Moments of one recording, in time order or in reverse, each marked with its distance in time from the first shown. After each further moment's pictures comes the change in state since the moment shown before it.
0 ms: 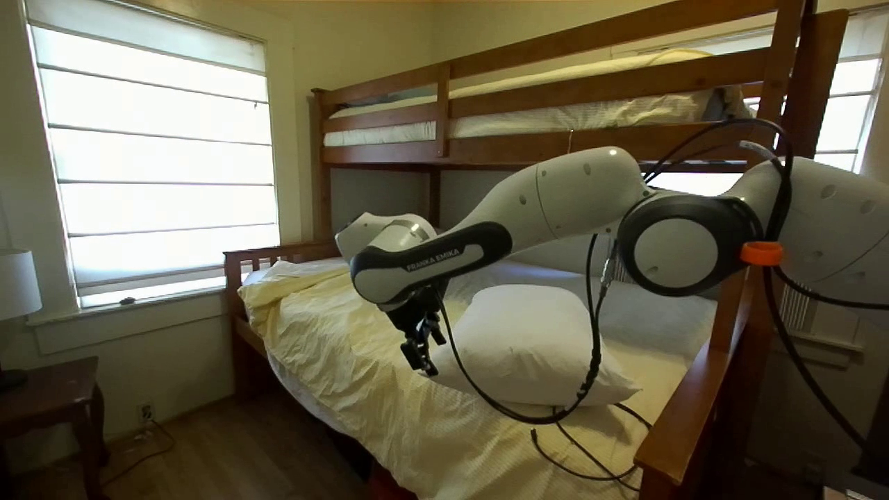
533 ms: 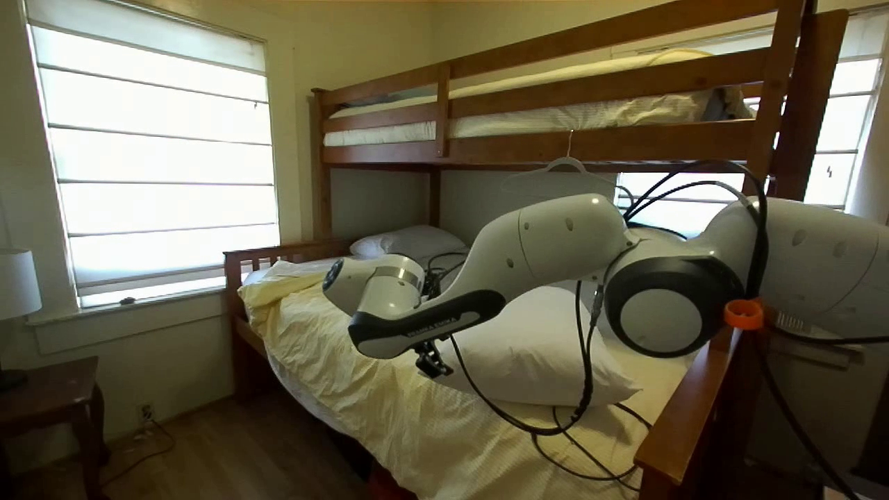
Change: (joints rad) arm 0.073 0.175 -0.120 0.136 -0.227 -0.031 -0.131
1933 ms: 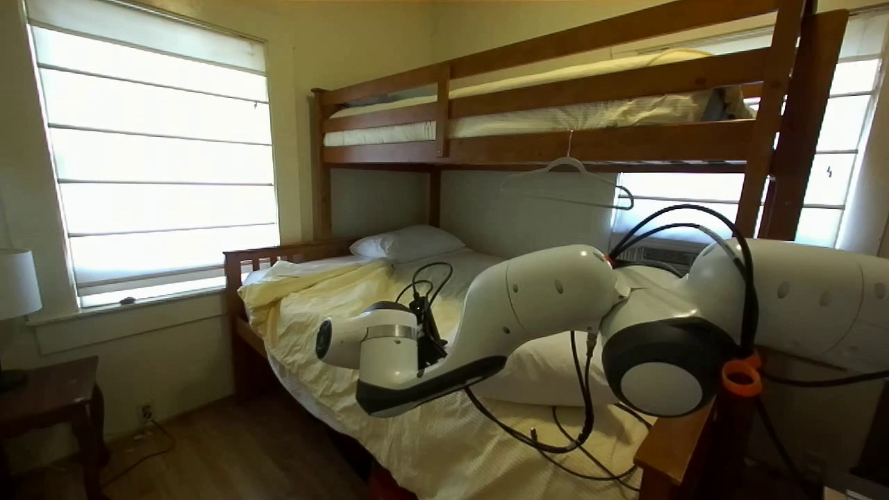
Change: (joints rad) arm 0.074 0.166 -0.127 0.077 -0.133 0.003 -0.008
